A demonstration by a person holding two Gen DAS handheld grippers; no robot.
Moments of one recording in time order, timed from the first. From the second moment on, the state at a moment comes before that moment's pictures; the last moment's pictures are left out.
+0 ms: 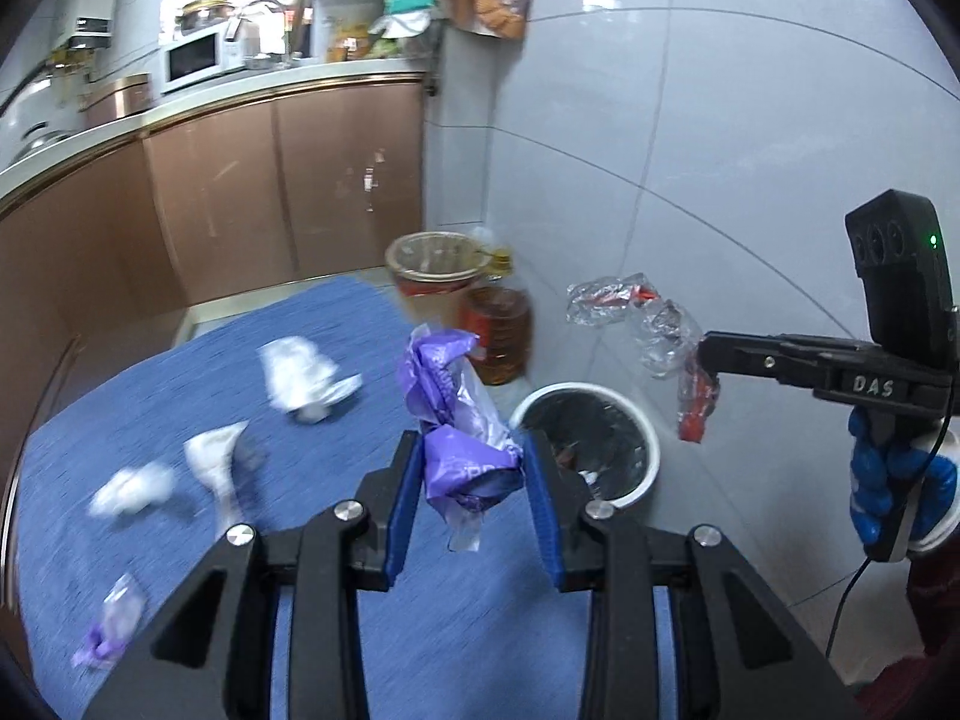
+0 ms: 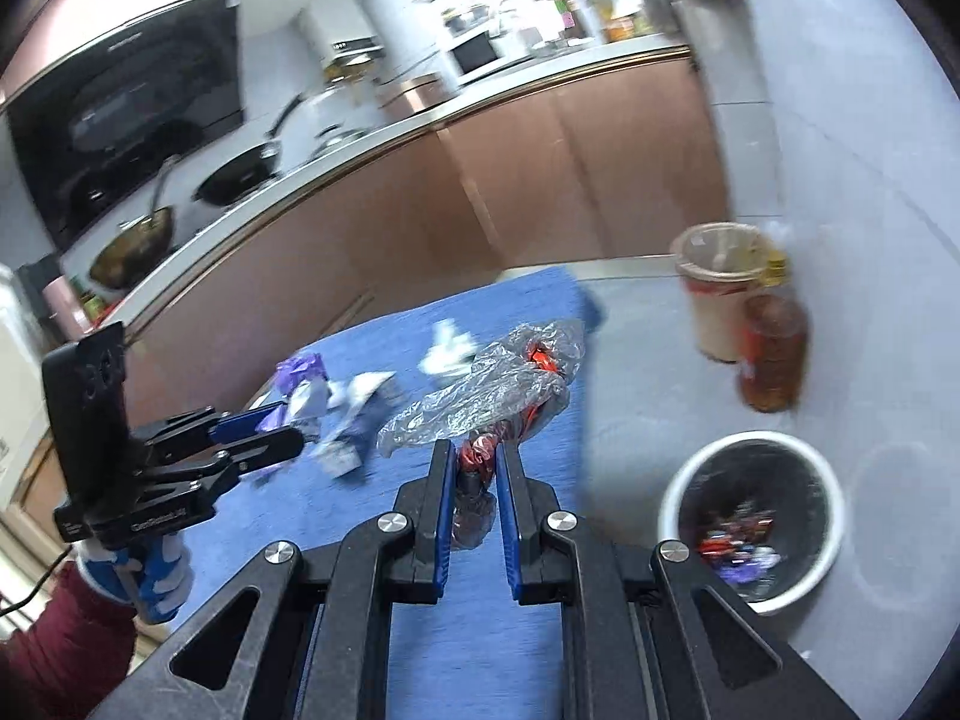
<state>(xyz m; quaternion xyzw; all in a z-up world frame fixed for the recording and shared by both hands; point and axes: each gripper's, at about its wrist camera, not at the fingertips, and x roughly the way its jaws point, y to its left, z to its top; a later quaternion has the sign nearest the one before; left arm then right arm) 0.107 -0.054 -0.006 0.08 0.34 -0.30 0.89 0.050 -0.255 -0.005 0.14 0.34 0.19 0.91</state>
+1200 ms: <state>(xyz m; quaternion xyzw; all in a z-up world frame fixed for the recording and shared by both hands) 0.262 -0.293 -0.144 0.03 0.49 -0.36 0.79 0.143 -0.385 -0.172 0.18 0.48 -0.04 0.86</state>
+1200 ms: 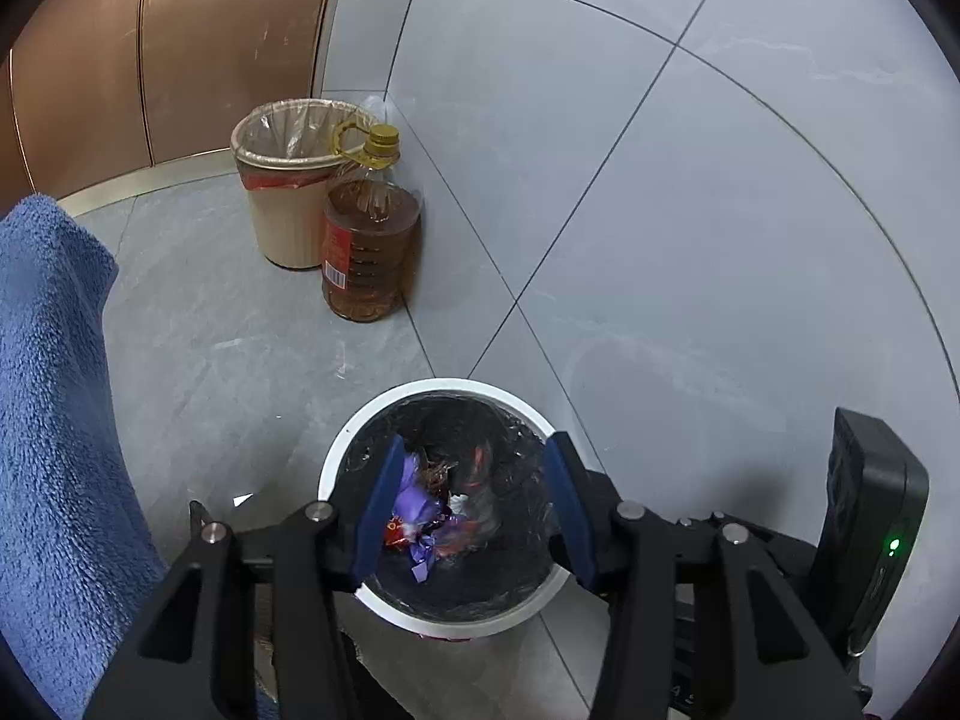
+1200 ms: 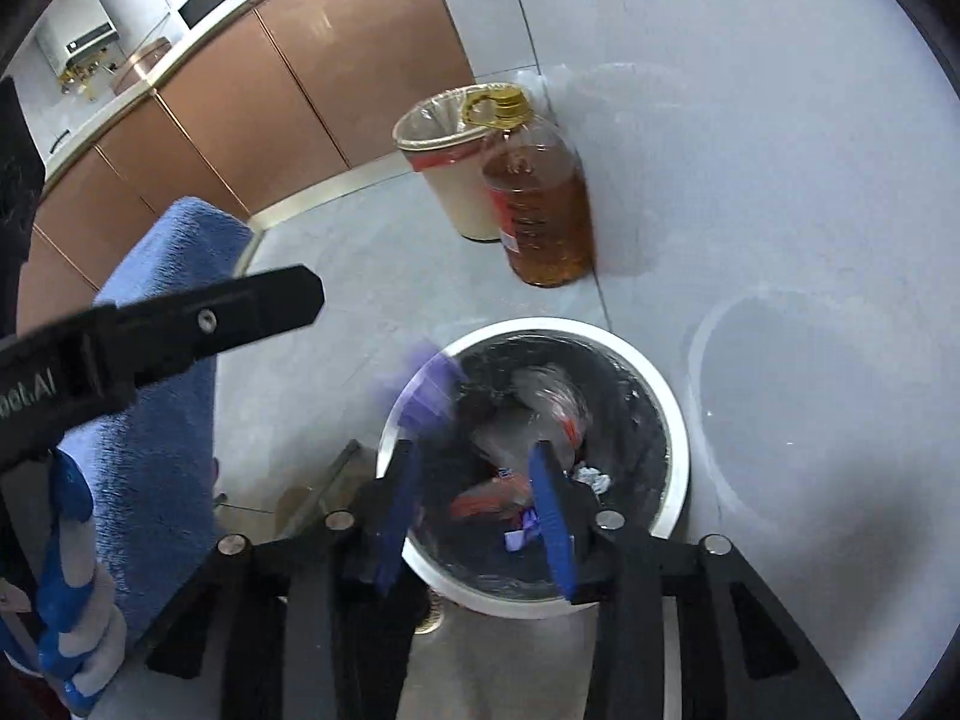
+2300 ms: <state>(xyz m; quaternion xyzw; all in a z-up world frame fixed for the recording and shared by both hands) 0.126 -0.094 0.020 0.01 0.29 -0.20 0.94 0.065 -0.265 0.006 0.06 0.31 0.01 0.95</state>
